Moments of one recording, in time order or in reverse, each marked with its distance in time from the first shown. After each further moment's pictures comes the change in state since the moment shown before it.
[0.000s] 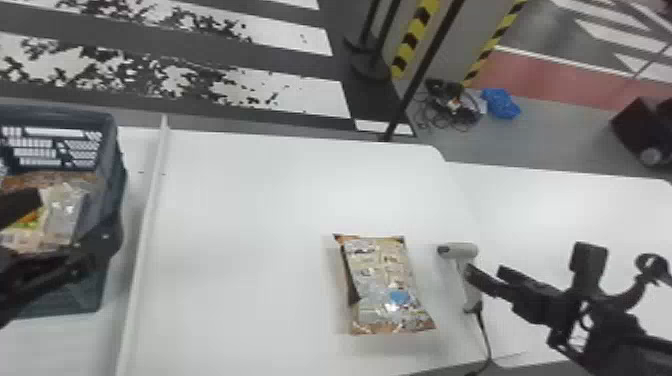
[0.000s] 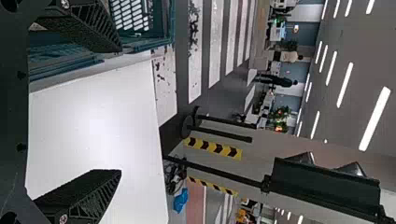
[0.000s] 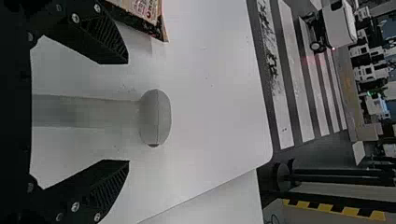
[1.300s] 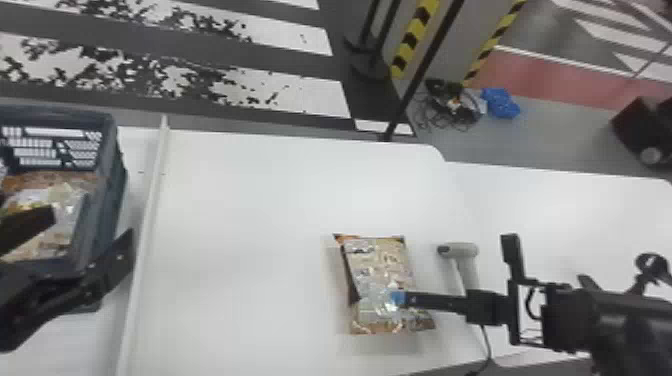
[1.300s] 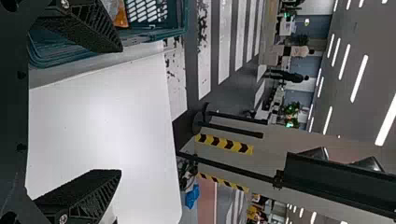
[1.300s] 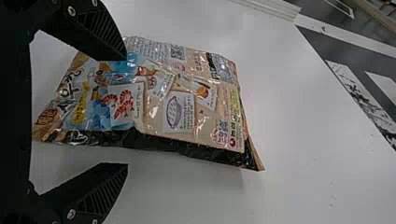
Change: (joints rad) left arm 0.046 0.003 -0.036 -0.026 -0.044 0.010 0.005; right arm -0.208 -0.093 0.223 0.089 0.011 0.501 0.364
